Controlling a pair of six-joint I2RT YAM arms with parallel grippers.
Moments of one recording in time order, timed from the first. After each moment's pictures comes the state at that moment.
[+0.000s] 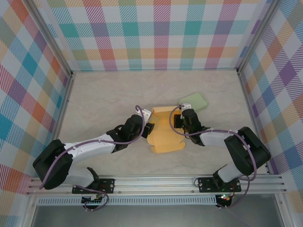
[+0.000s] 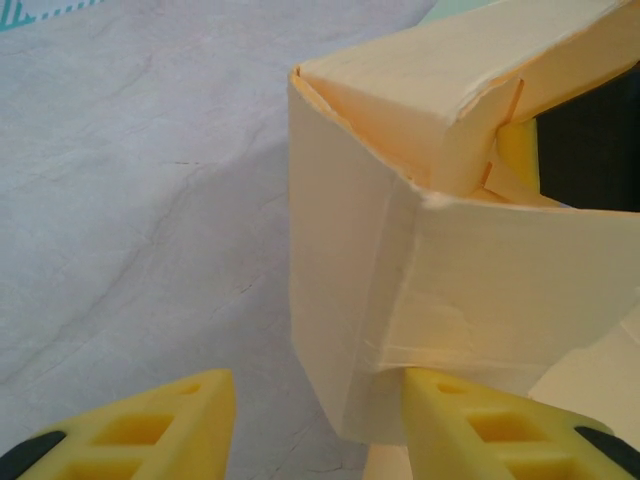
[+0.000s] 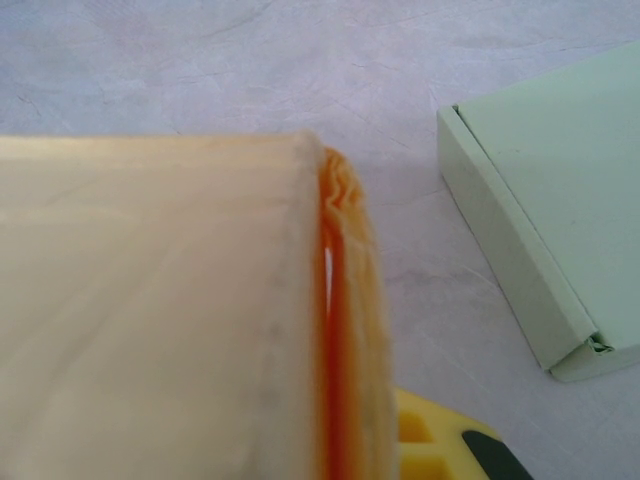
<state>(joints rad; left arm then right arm) -0.85 1.34 0.69 0.08 -0.28 -0.15 0.57 1.51 0.55 0.40 0.14 0.37</state>
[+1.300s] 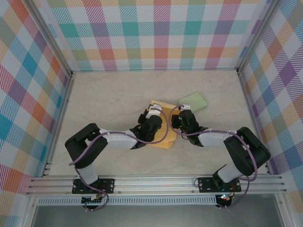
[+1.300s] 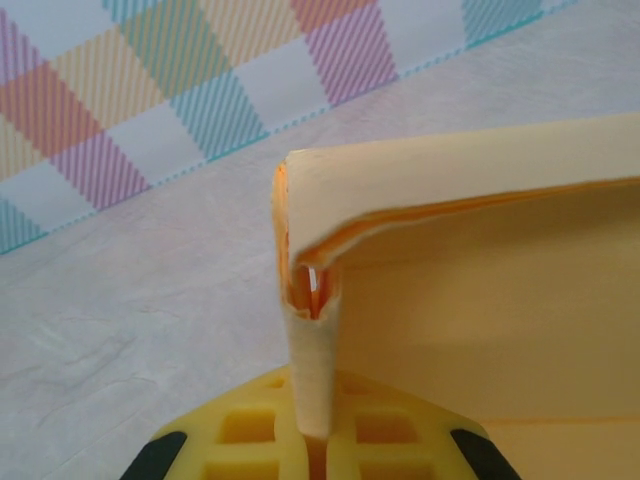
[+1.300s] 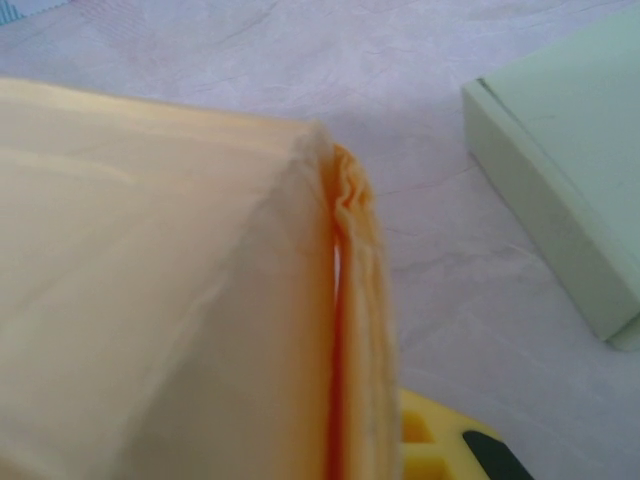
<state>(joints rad) -0.95 1.75 0.86 0.45 -0.92 0.00 0.63 1.51 0.57 0.38 0.16 0.51</state>
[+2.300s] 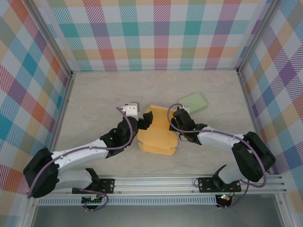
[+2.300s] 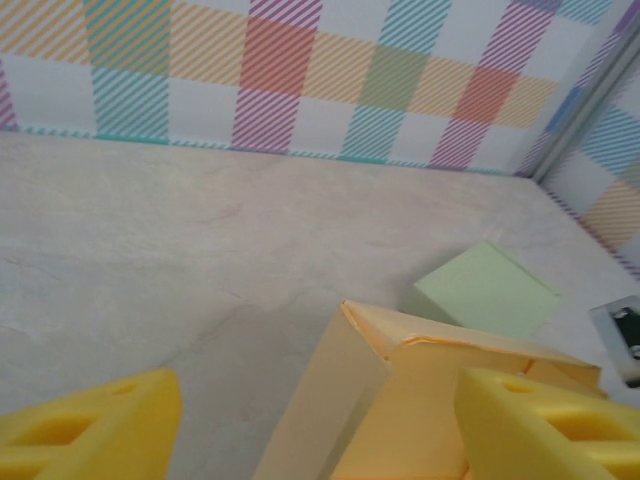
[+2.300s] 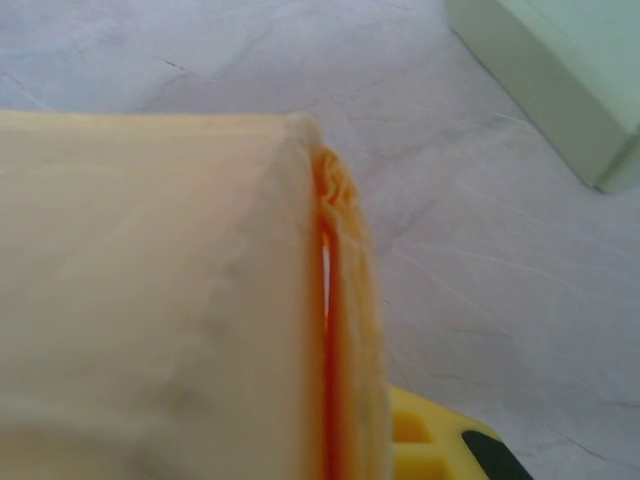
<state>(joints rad) -0.90 1.17 0.65 0.25 -0.55 -0.45 0.70 1.42 0.69 -0.06 0.23 0.71</state>
